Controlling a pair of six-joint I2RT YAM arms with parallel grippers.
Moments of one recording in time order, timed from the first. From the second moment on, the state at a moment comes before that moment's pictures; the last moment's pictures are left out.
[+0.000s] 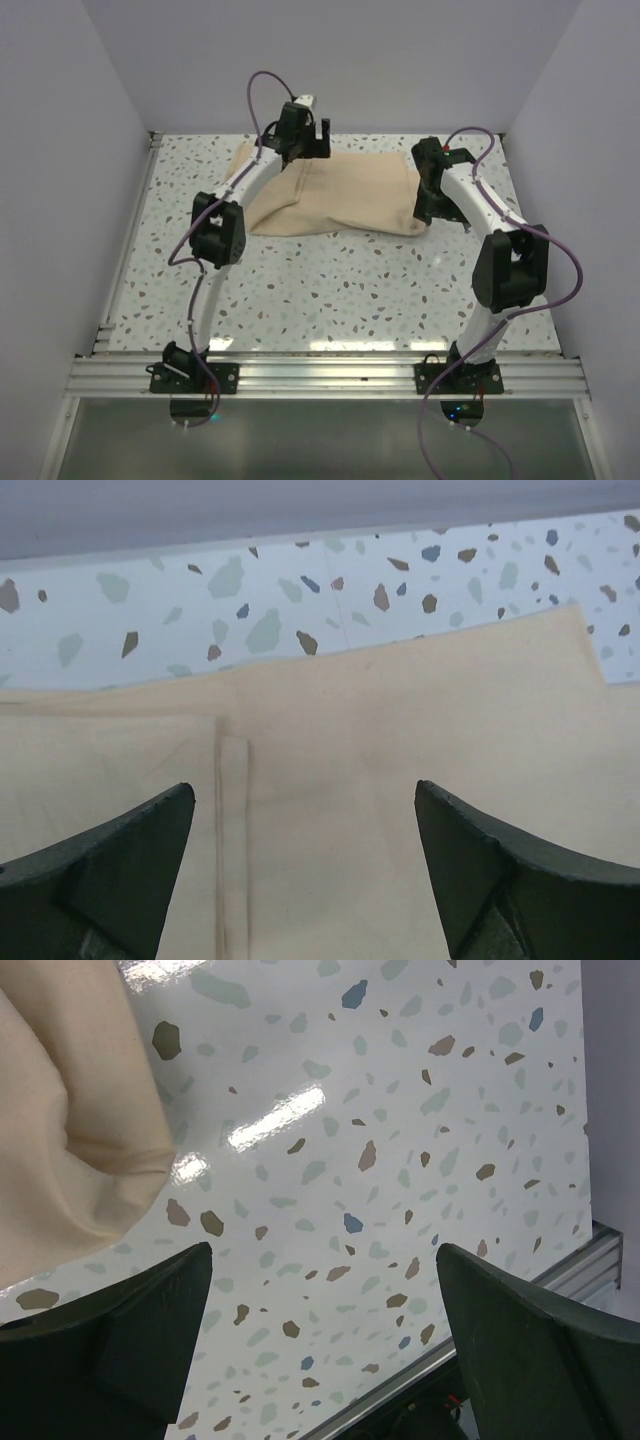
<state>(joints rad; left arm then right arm) -0.40 2.47 2.28 -0.42 -0.01 -0.30 0.21 1.80 1.58 -1.17 0.56 0.54</state>
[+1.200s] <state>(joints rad) -0.39 2.59 2.28 -0.43 -0.24 -0.23 0.21 1.81 1.58 -1.19 0.54 0.53</state>
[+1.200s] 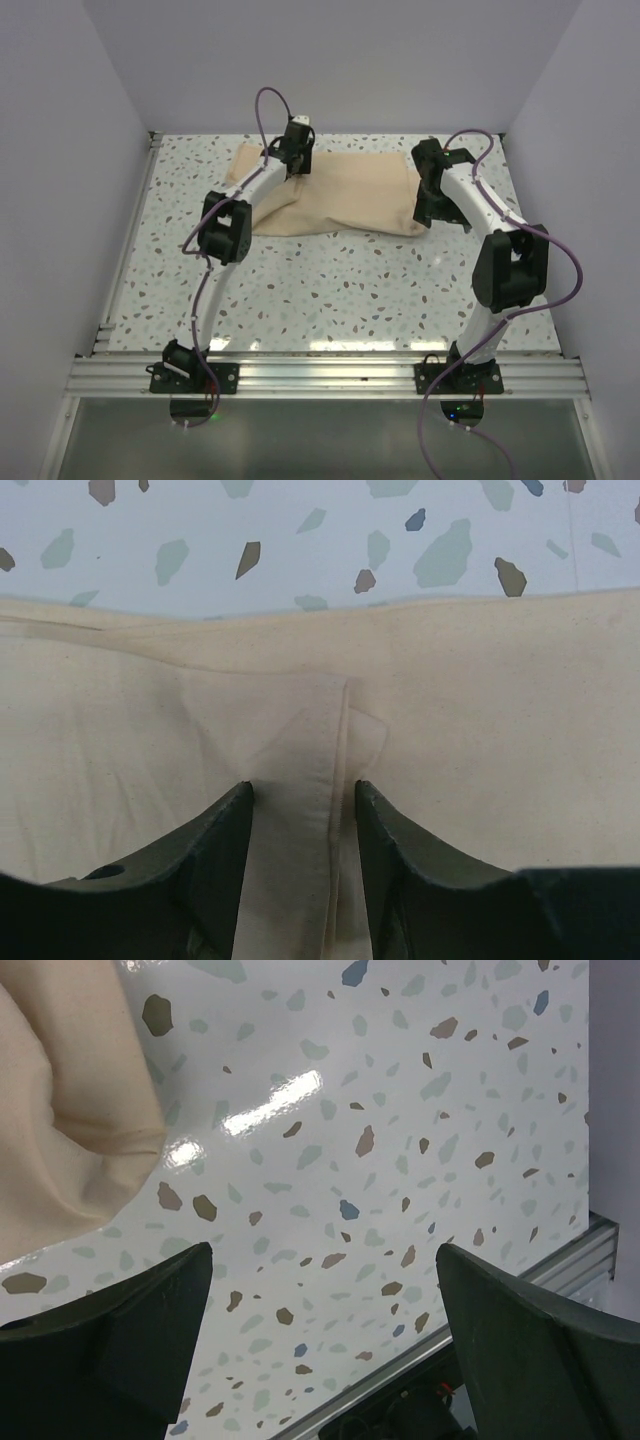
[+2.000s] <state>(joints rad) -0.38 1.77 1.49 -0.31 -0.09 -0.11 0.21 1.74 1.64 -1.20 0.48 0.54</state>
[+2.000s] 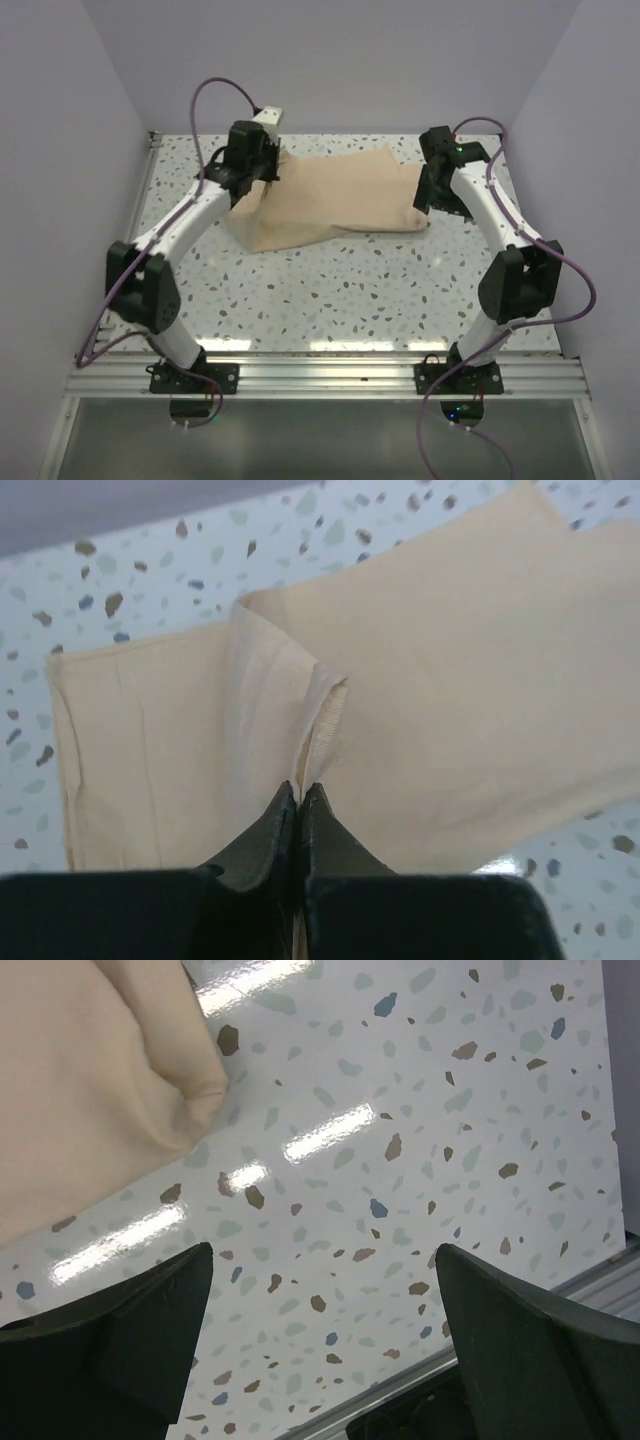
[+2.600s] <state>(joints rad) -0.42 0.72 0.90 -0.61 0.64 -0.08 0.21 1.36 1.46 -1.14 0.38 0.59</state>
